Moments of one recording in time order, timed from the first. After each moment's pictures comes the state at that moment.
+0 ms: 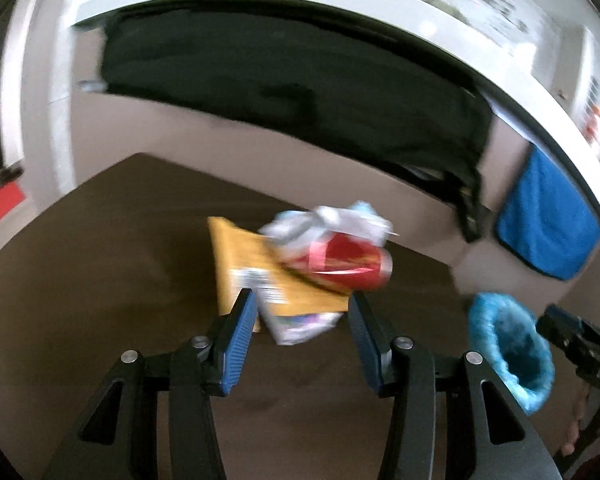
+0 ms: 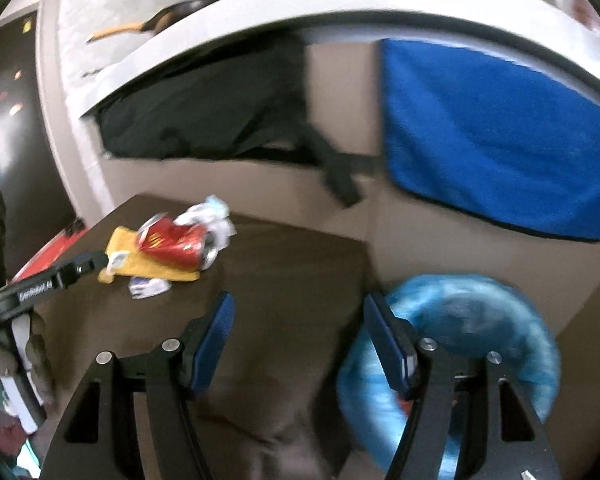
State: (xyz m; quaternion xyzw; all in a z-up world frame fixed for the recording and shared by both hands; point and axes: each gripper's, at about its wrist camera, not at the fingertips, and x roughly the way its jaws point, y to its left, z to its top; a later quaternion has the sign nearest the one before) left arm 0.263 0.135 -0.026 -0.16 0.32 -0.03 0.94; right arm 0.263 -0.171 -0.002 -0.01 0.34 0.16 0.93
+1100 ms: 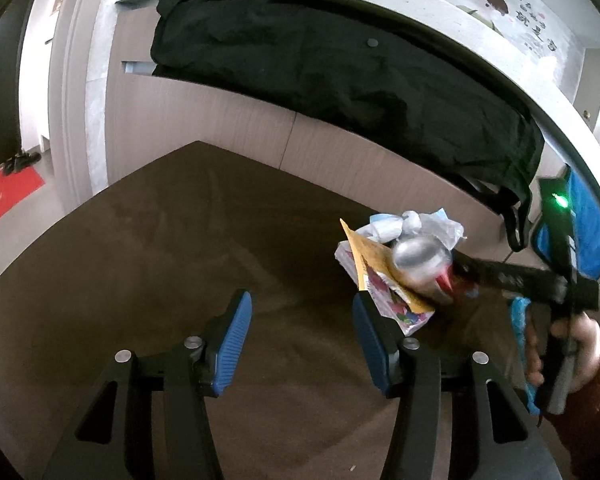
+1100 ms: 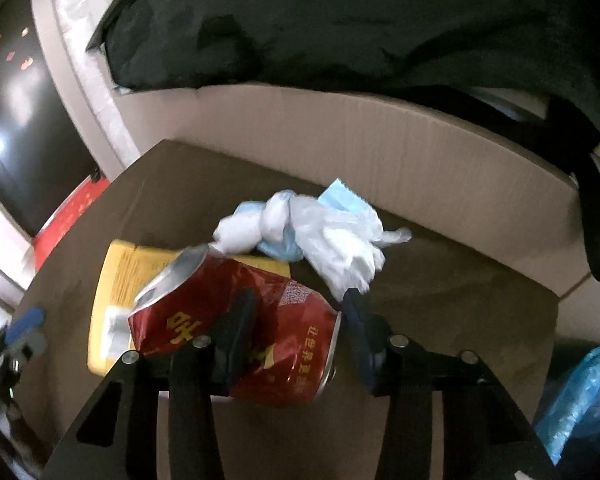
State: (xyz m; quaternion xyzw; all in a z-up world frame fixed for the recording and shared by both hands) left arm 0.257 0.214 -0.052 -0.17 0.33 -0.01 0.93; right arm 0.397 -0.013 -0.060 -0.04 0.45 0.23 0.86
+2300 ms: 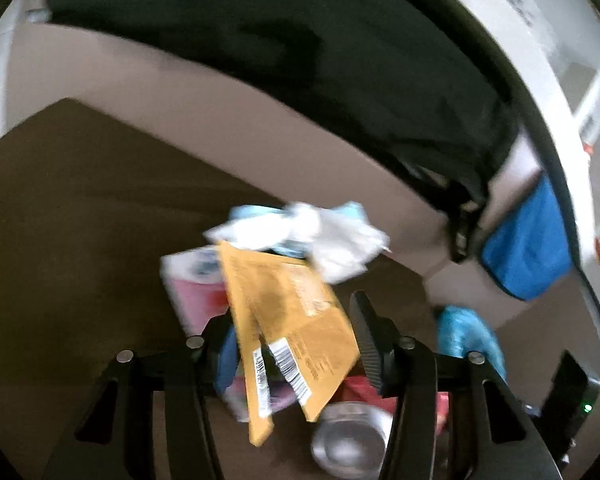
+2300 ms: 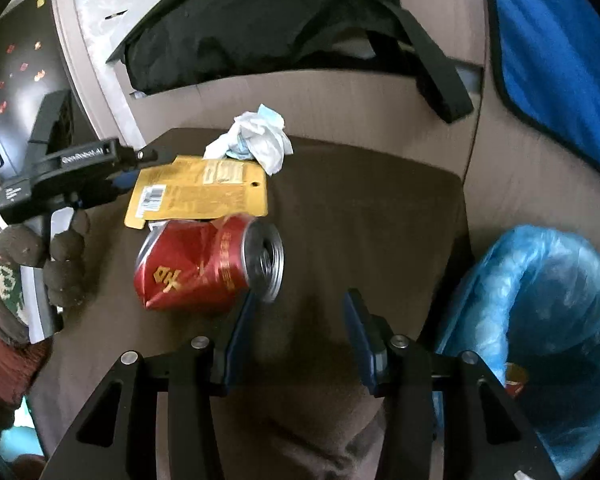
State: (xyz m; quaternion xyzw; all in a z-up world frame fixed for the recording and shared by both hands) left arm 0.359 0.131 -0.067 -0.23 0.38 -0.17 0.88; right arm 0.290 -0.138 -0.072 0.00 0.42 0.23 0.88
